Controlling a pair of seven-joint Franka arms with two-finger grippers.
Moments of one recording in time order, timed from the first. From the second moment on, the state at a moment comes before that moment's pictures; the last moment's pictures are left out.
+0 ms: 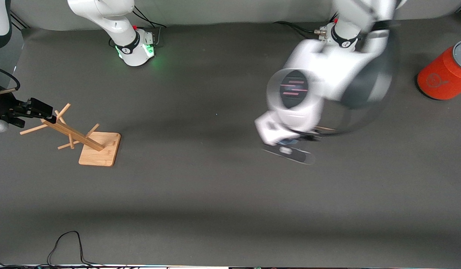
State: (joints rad) left arm -0.46 0.59 0.00 -0.94 0.09 1.40 -0.15; right arm 0.01 0.04 -0.06 -1.58 0.01 1.64 -0.14
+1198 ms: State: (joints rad) left arm -0.55 0.29 -0.03 -1.91 0.05 2.52 -0.53; right arm 0.01 0.04 -0.06 -1.58 0.01 1.63 -0.14
